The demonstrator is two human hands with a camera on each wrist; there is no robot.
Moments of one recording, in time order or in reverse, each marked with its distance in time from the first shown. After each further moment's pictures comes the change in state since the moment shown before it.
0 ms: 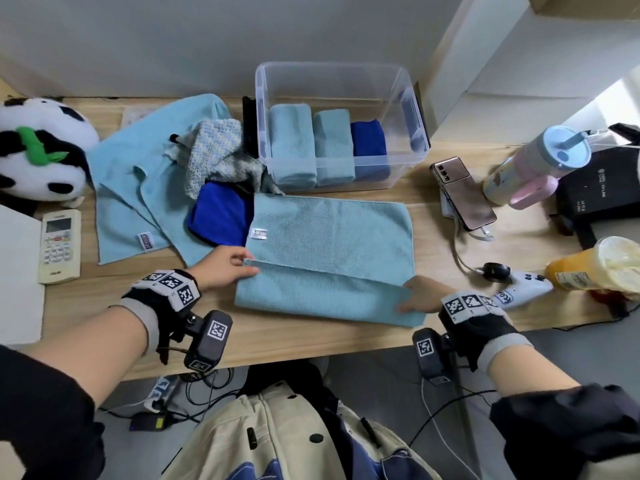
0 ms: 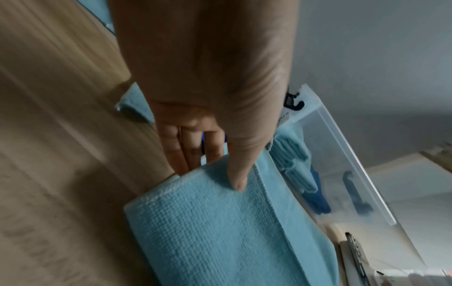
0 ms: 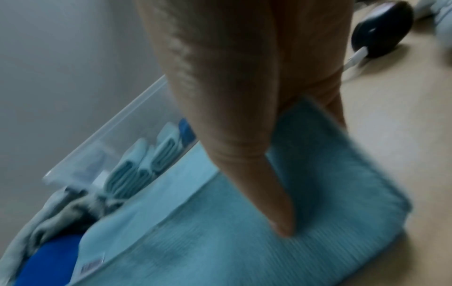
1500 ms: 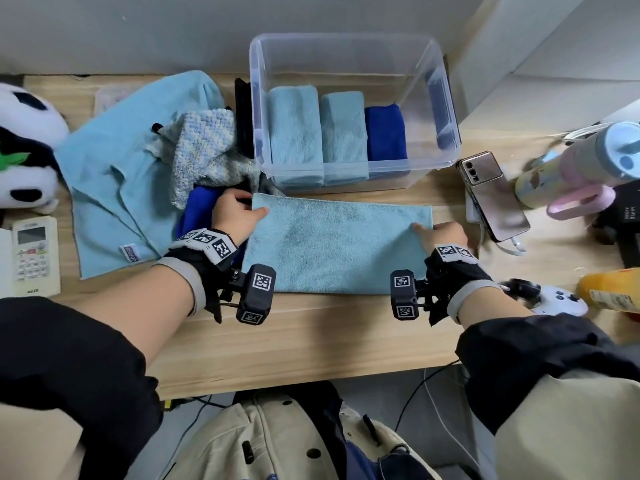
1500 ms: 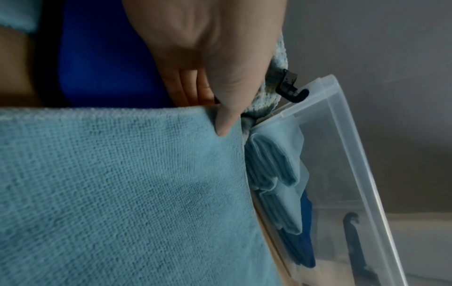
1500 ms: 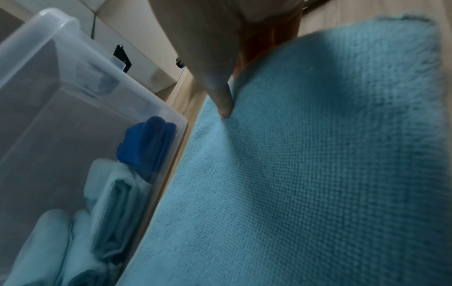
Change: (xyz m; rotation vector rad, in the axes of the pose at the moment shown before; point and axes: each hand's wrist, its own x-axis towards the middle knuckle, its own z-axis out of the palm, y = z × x) left_hand 0.093 0.054 -0.018 -0.247 0.525 -0.161; right_hand 0.091 -0.017 -0.071 0.729 0.543 0.393
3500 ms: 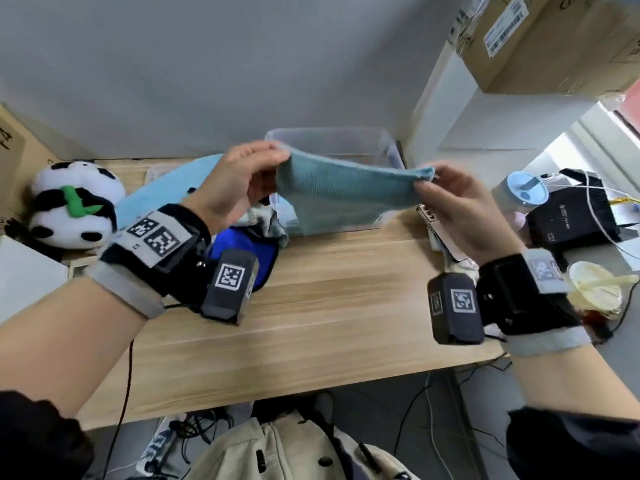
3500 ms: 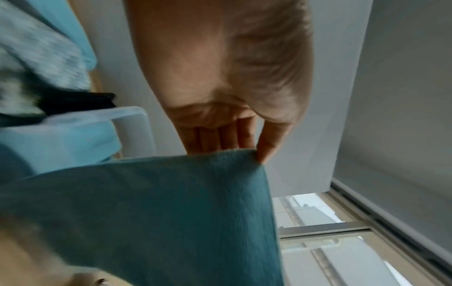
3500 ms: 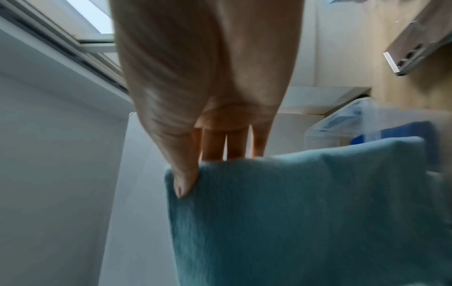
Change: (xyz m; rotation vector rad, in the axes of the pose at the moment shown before) left_hand -0.145 0.134 -0.112 -0.639 -0.610 0.535; right_hand -0.185 -0.052 -0.143 0.909 -0.527 -1.007
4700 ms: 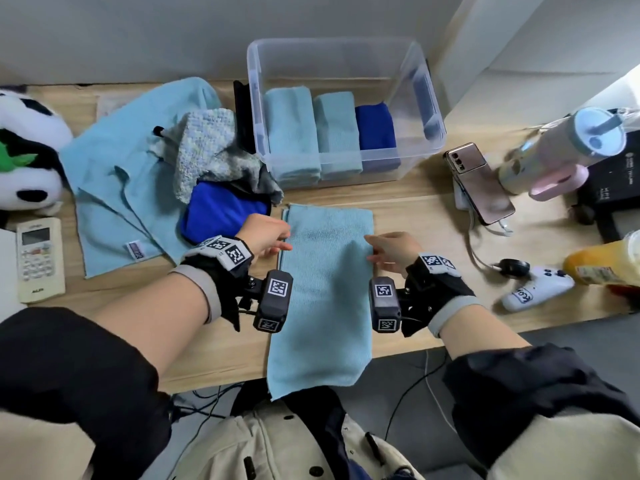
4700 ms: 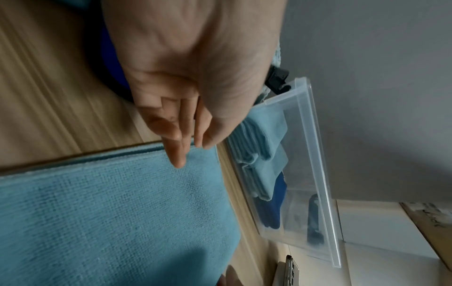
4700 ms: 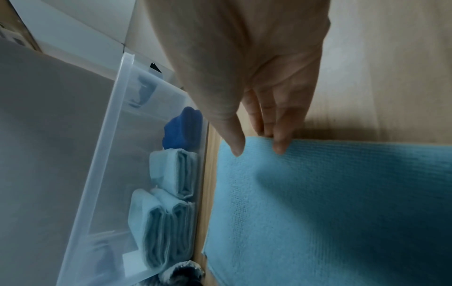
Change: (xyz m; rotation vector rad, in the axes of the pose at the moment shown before) left_hand 0.034 -0.212 -0.036 0.349 0.329 -0.772; right_hand 0.004 0.226 -0.013 -0.279 0.378 1.036
